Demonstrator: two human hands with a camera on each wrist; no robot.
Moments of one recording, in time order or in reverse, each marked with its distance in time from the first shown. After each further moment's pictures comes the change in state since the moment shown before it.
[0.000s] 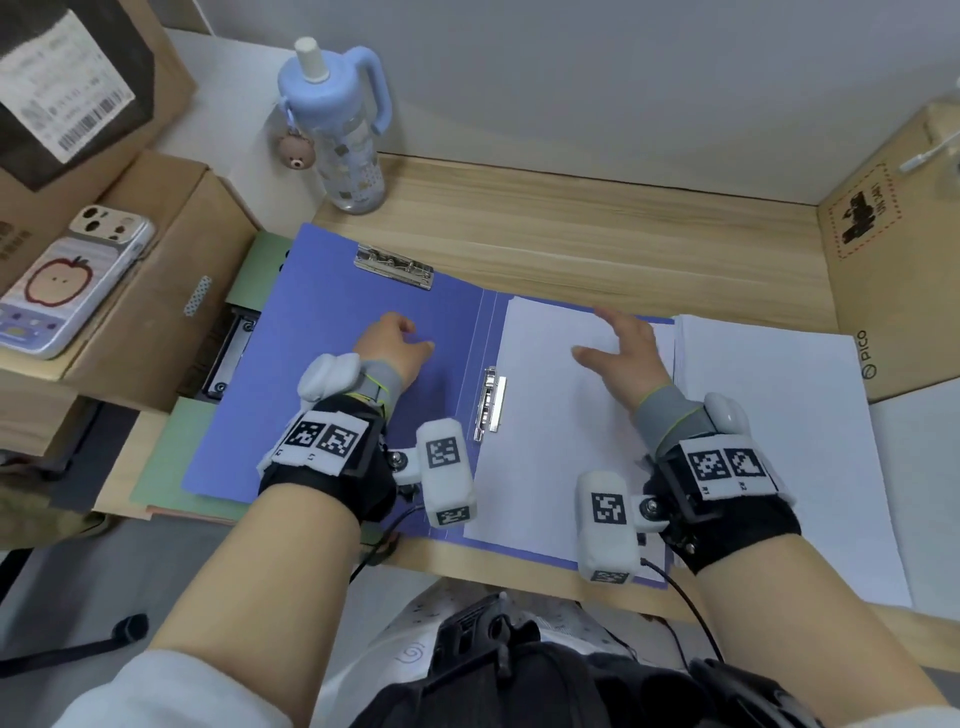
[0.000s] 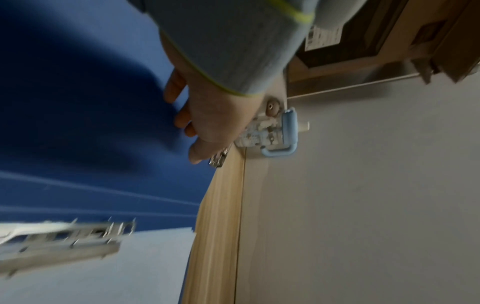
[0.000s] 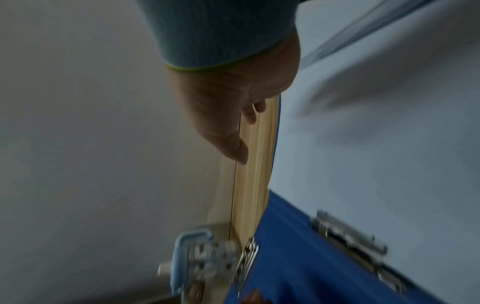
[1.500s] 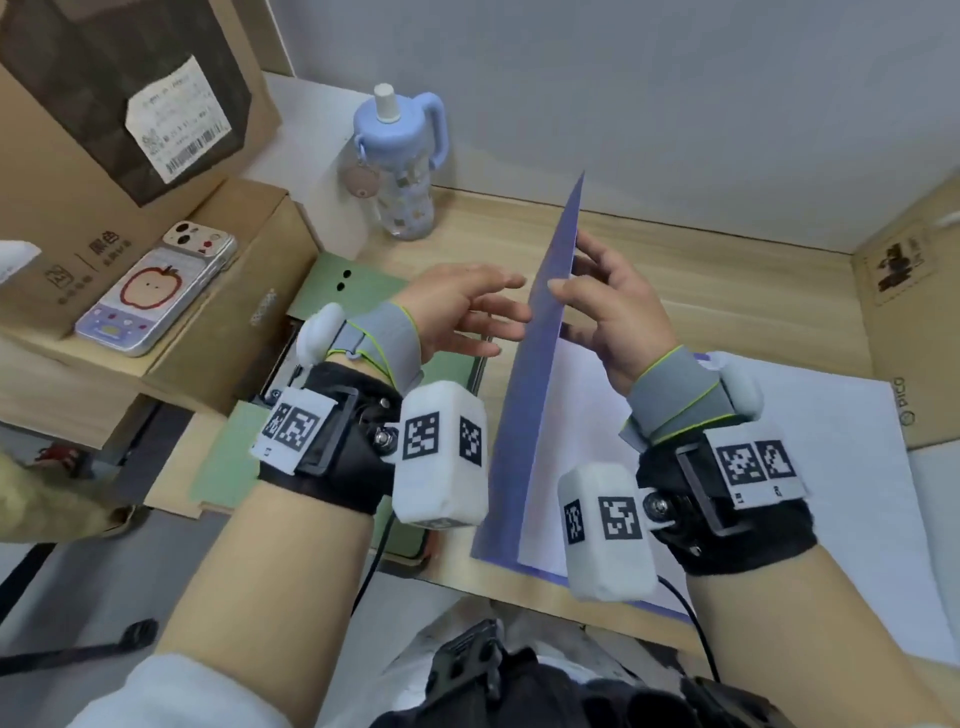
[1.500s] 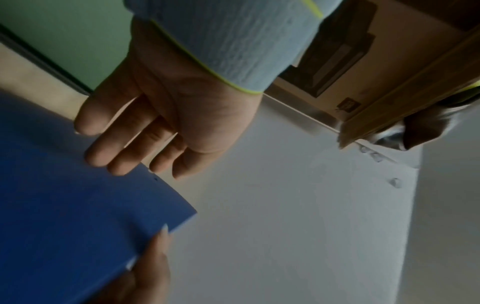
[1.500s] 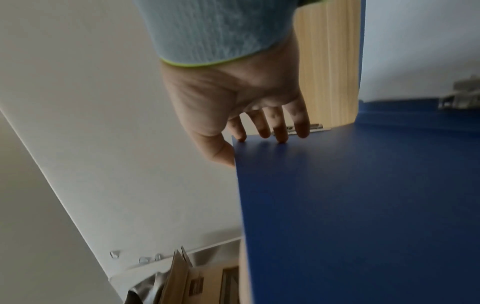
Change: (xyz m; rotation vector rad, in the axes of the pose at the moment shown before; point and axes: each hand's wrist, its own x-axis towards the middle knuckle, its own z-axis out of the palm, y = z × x) left_hand -0.059 0.059 -0.077 -0.627 -0.437 0.186; right_hand -0.037 -0.113 0.024 0.562 -0.181 -0.188
